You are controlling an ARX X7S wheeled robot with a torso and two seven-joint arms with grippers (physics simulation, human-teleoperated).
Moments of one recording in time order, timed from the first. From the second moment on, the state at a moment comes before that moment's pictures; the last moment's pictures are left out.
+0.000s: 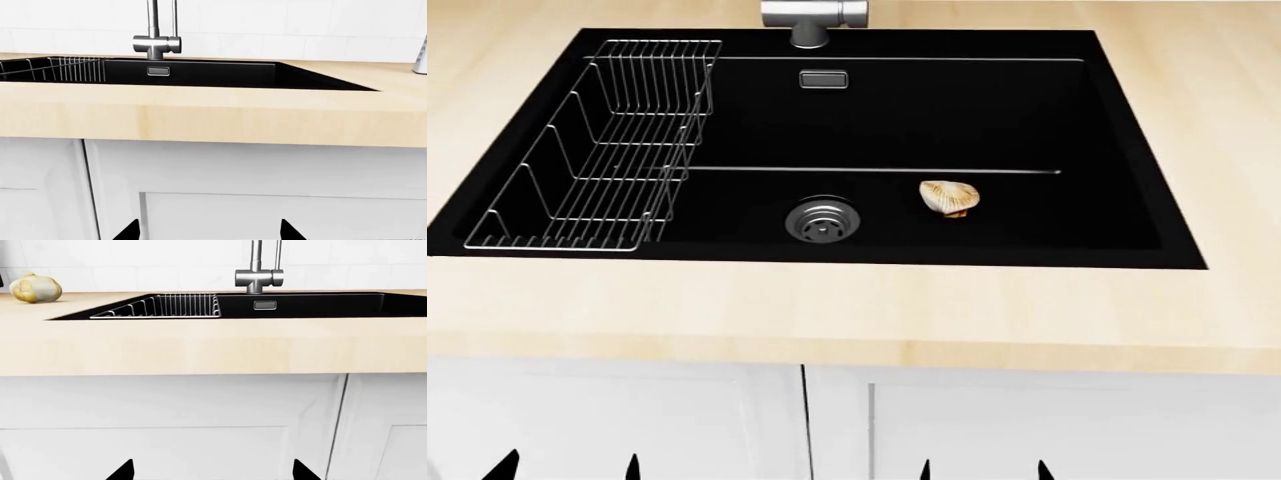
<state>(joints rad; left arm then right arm) 0.00 -0.10 0.11 0.01 -0.09 0.00 -0.10 0.00 0.10 -0.12 -0.01 0.07 -0.03 0.11</state>
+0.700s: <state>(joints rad) 0.01 -0.13 0.14 0.03 -0.15 0.04 -0.10 0.00 0.13 -0.15 0.00 0.09 -0.04 0.16</state>
